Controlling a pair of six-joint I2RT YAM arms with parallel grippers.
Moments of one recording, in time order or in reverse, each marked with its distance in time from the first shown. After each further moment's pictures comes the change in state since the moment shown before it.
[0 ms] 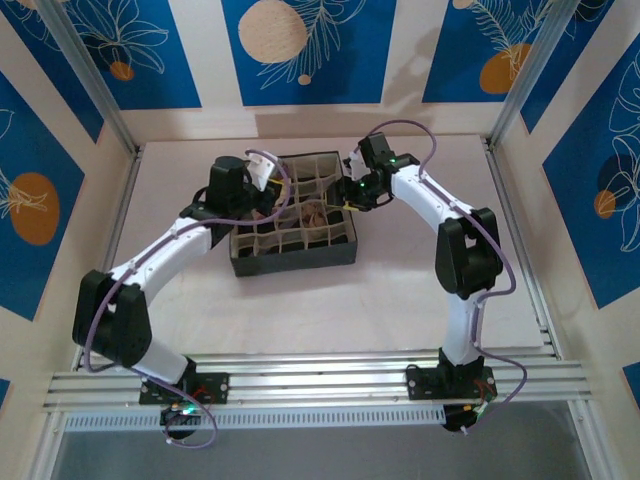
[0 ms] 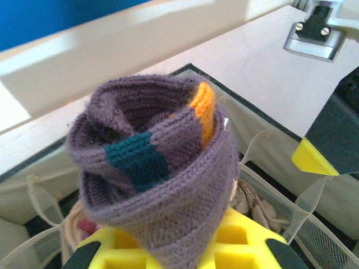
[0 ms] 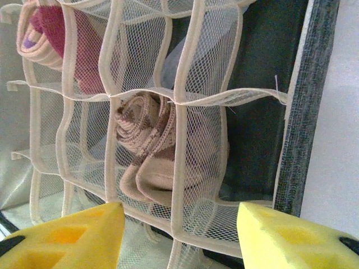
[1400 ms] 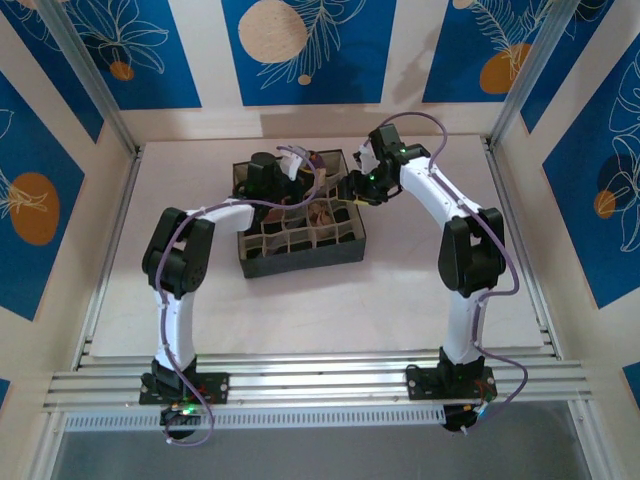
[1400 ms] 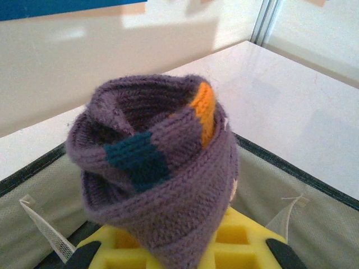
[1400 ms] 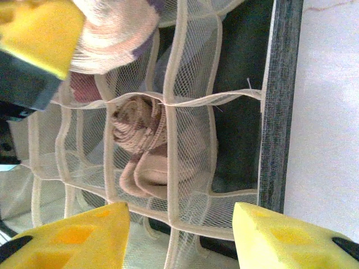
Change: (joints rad) left arm -0.003 0.554 0.235 0.488 0.214 -0.105; right arm -0.053 -0.012 0.068 -0.115 0.022 -0.048
